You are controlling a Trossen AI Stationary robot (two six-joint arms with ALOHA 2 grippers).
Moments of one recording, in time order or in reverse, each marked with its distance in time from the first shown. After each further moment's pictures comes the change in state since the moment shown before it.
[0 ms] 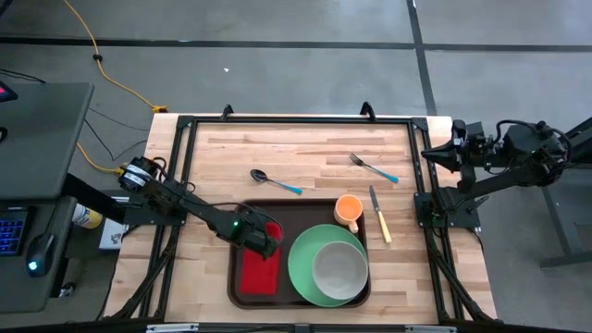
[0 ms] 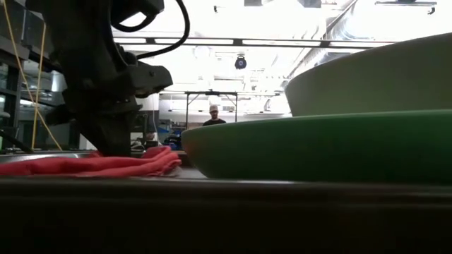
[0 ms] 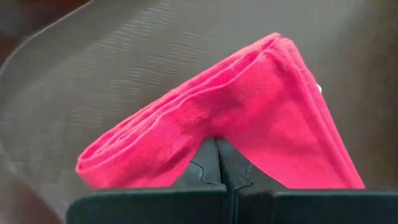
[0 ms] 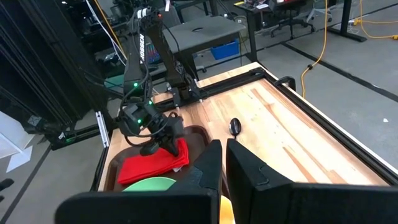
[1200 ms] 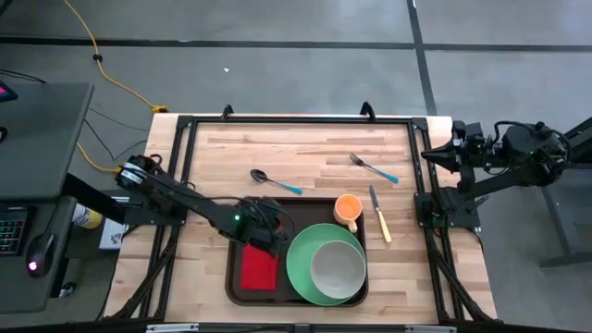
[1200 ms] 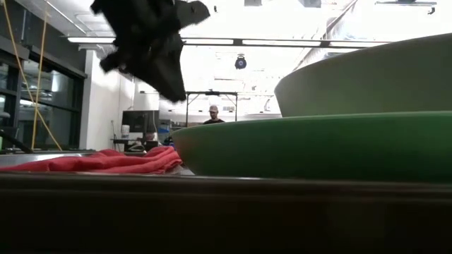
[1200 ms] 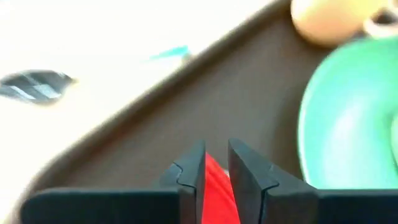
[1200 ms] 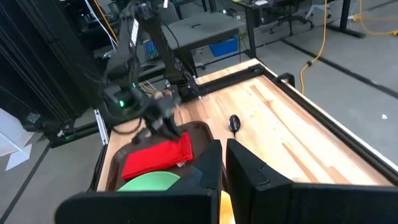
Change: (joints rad) left arm 0.009 -0.039 0.251 -0.188 -0.339 0.232; right arm 0.000 0.001 0.000 -0.022 0.000 0.017
